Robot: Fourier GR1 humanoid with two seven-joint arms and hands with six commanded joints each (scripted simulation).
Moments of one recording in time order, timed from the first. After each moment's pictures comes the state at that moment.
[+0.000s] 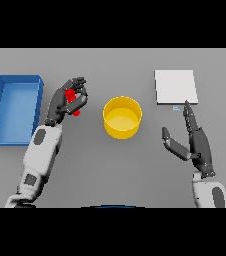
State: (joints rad) left arm -0.57 0.00 0.09 -0.86 -0.13 0.07 -0.11; right arm 0.09 -0.08 0.09 -1.70 0.18 -0.02 -0.09
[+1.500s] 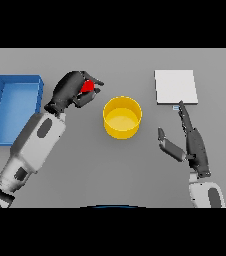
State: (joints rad) left arm -0.67 0.21 -0.33 -1.10 -0.47 0.05 0.07; right arm 0.09 -0.07 0.12 -1.72 0.25 -0.03 -0.10
